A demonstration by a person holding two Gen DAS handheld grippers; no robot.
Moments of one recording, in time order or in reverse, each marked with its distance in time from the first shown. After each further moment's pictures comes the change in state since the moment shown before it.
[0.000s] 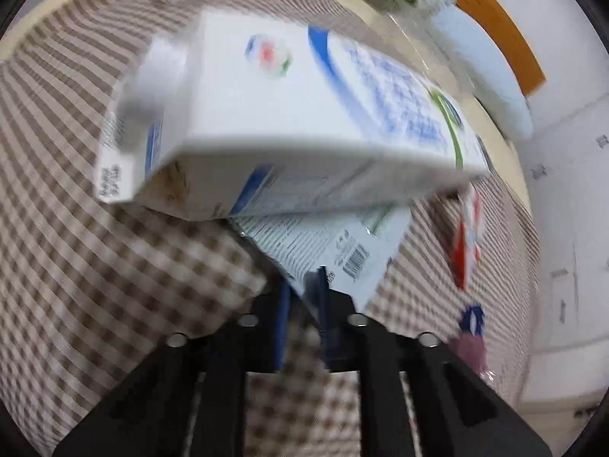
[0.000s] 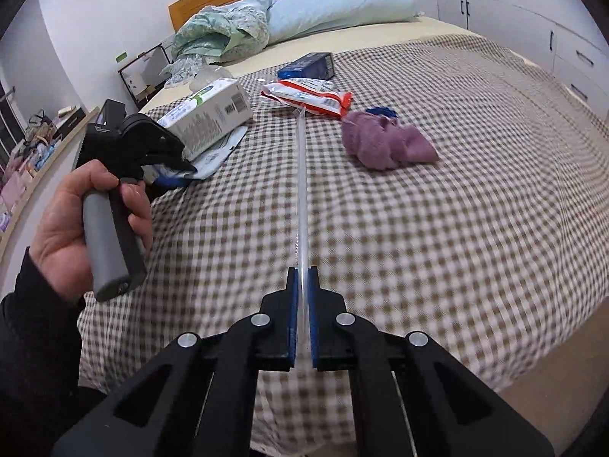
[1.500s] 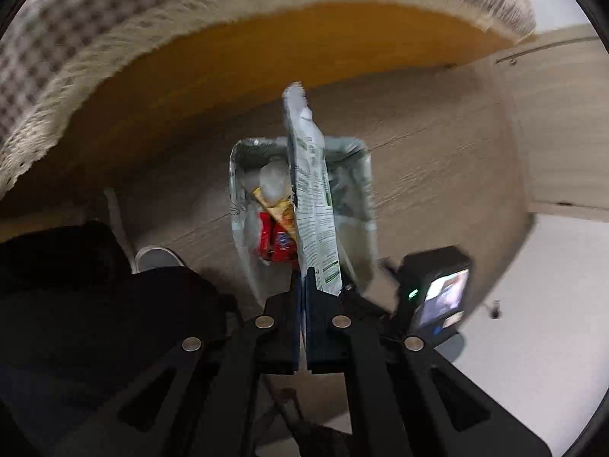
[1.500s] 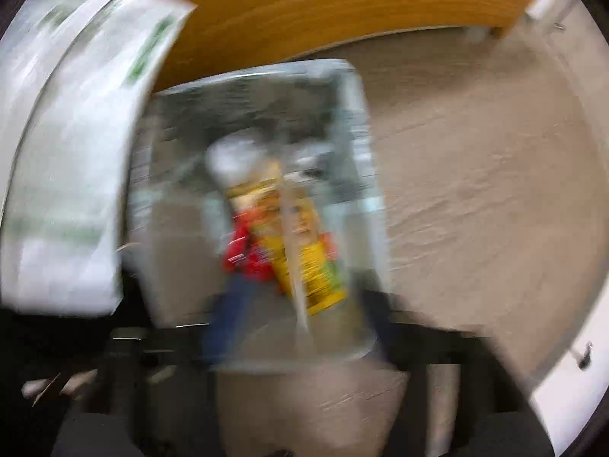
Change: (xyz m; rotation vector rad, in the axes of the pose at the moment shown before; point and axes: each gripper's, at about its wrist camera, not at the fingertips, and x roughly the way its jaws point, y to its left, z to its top) left arm -0.038 -0.012 -0.517 0.815 0.675 0.148; right arm -0.025 -0.239 -0.373 0.275 0.493 -0.349
